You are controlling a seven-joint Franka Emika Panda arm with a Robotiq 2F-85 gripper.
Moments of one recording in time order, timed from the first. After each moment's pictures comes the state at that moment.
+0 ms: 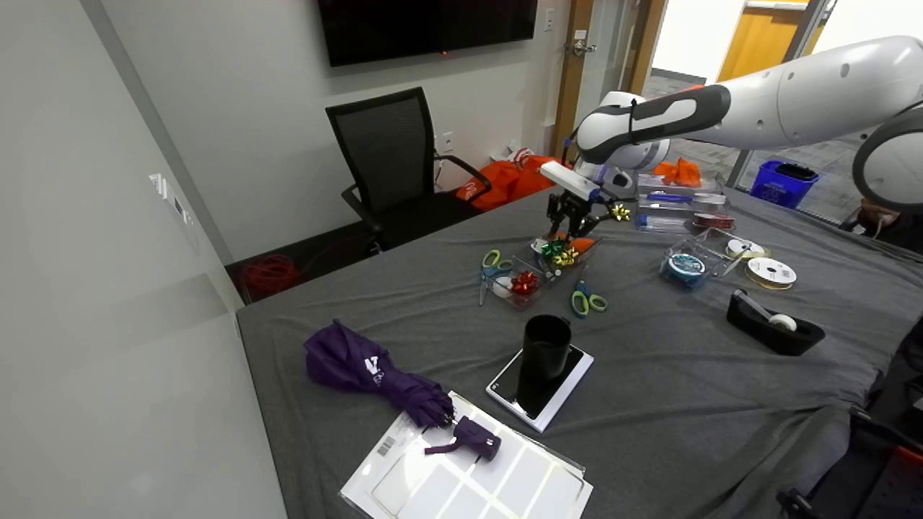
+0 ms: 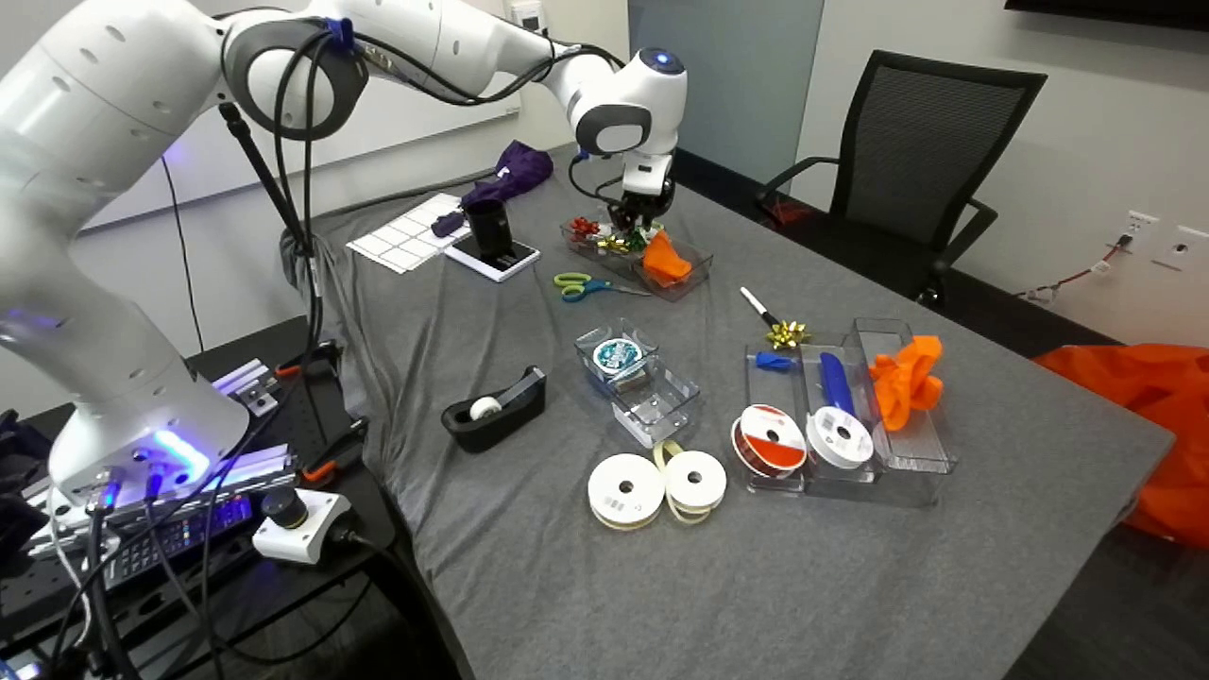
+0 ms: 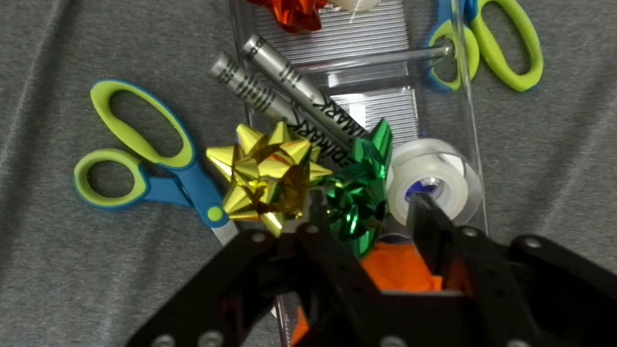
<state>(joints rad) -0.08 1.05 -0.02 -1.05 0.38 2.13 1.25</state>
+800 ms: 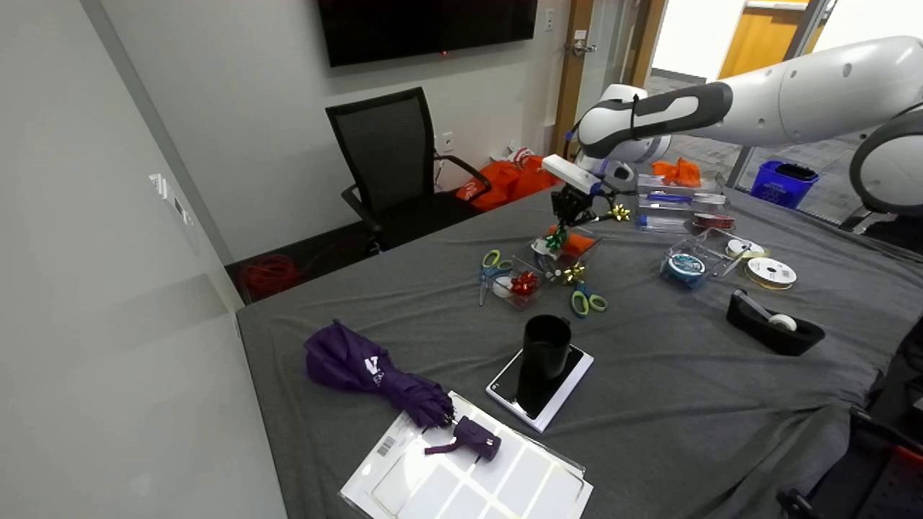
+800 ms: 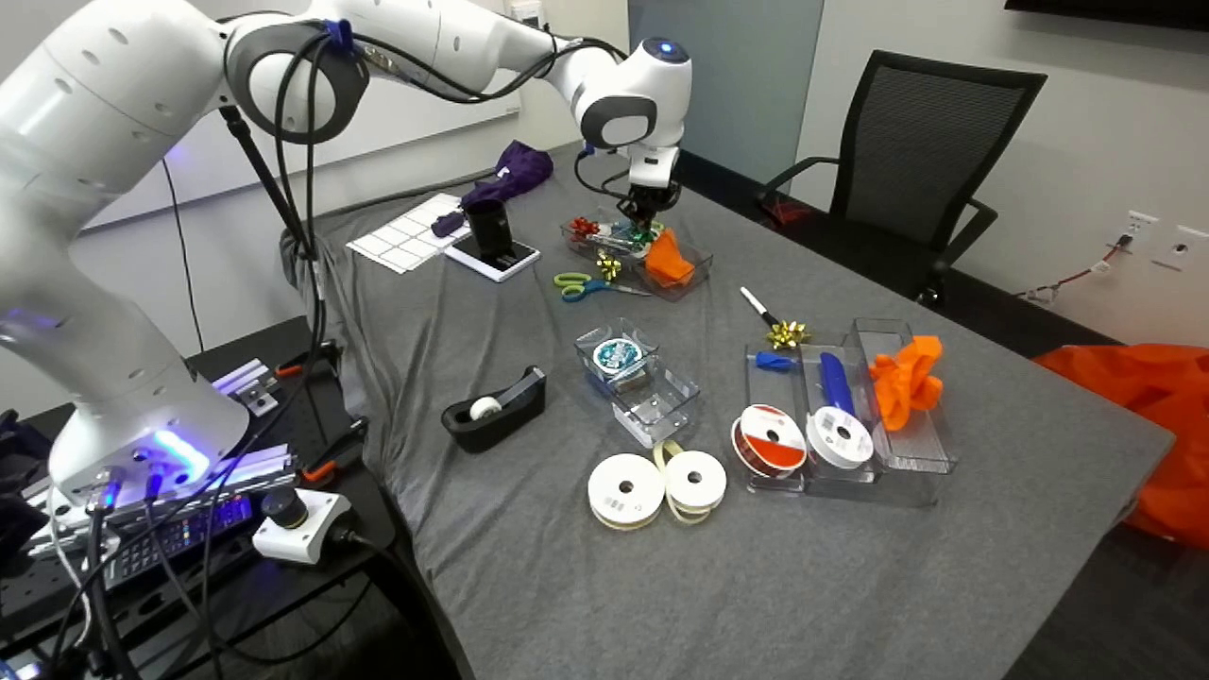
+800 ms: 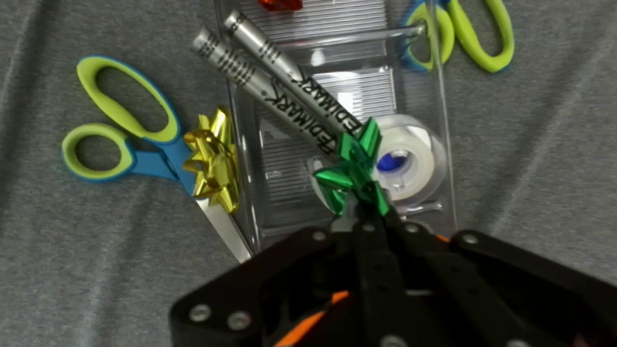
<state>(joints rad) -0.09 1.05 -0.02 -1.01 0.35 2.11 1.26</state>
